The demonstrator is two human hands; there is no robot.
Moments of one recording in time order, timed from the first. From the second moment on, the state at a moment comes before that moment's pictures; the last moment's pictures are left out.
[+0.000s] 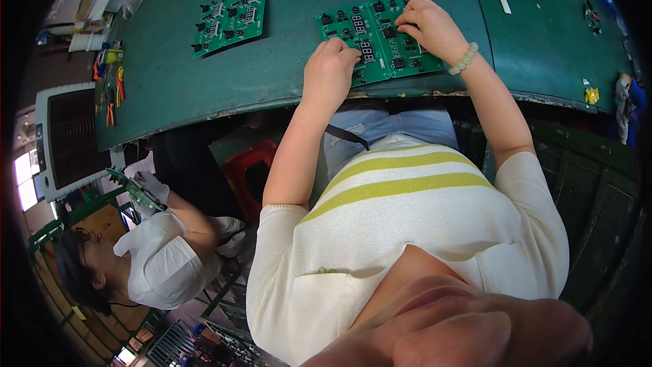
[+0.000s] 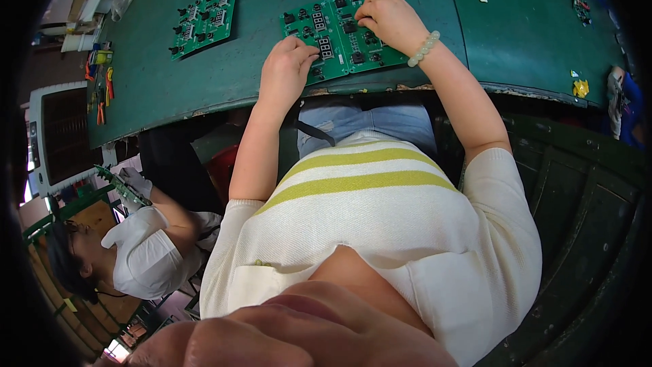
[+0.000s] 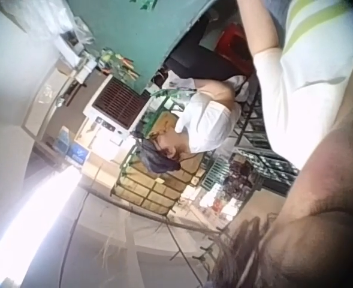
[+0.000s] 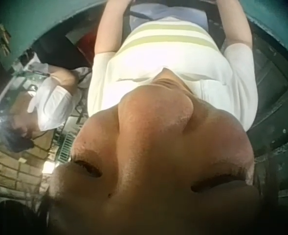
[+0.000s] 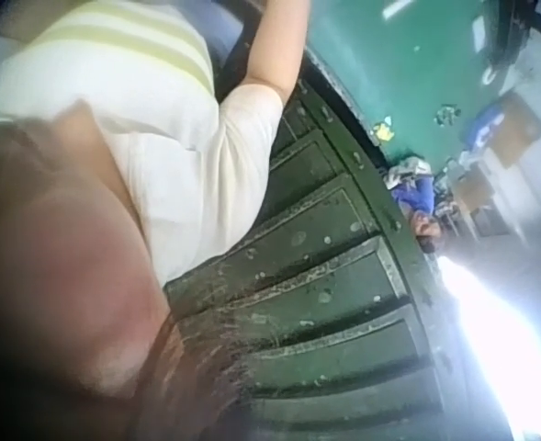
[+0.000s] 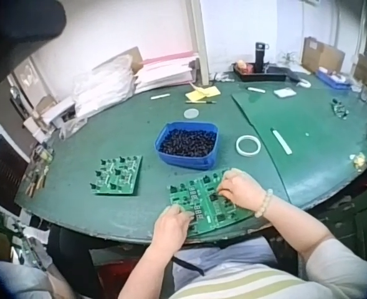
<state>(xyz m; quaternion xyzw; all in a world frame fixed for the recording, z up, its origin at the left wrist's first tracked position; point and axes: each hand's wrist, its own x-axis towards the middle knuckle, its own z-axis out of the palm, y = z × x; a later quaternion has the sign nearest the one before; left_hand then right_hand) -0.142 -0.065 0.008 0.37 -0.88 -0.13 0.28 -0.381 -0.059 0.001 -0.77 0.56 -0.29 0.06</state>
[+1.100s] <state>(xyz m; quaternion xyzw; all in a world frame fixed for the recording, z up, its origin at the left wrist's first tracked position) -0.112 -0.095 -0.036 0.43 -0.71 -0.19 0.52 -0.375 -0.277 -0.016 -0.86 0.48 -0.16 0.01</state>
